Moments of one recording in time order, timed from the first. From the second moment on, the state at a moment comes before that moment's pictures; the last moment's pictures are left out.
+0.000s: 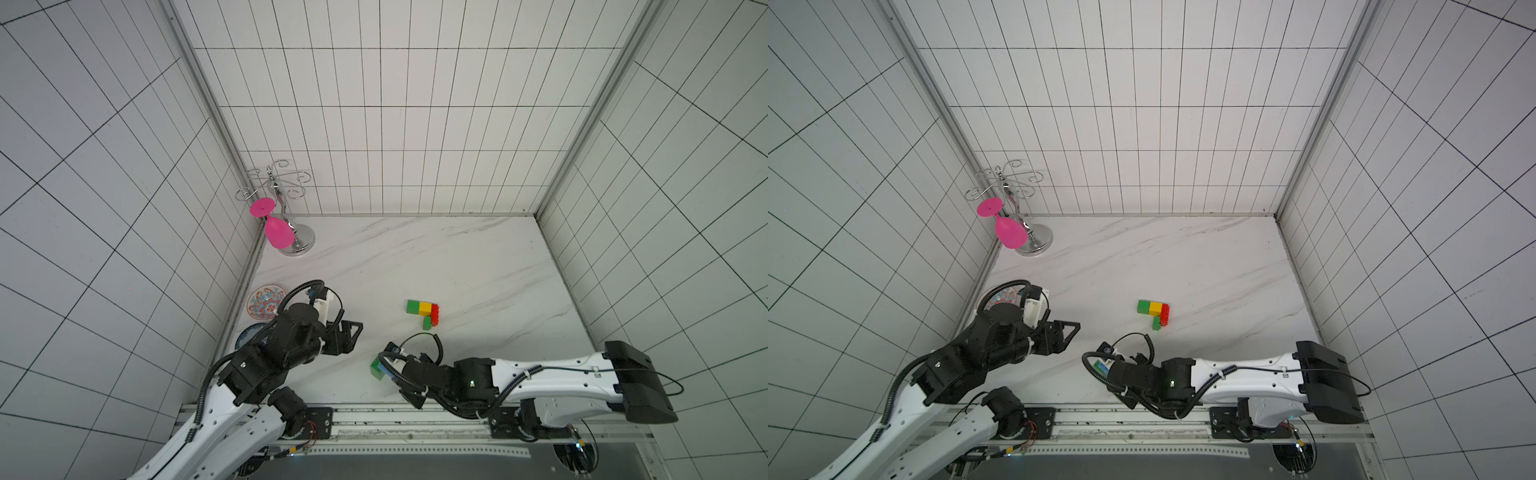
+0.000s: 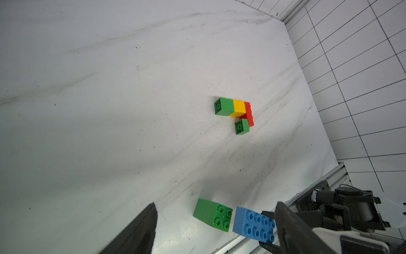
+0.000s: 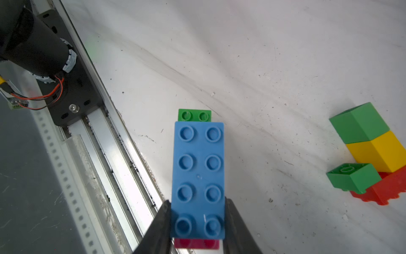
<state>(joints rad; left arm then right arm) -0.65 0.59 0.75 -0.85 0.10 -0.63 1.49 1.33 0.82 -0.39 0.34 0.38</state>
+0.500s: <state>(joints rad) -0.65 0.59 0.62 -0.88 0.30 -0.69 1.53 1.39 0.84 -0.39 0.41 0.38</state>
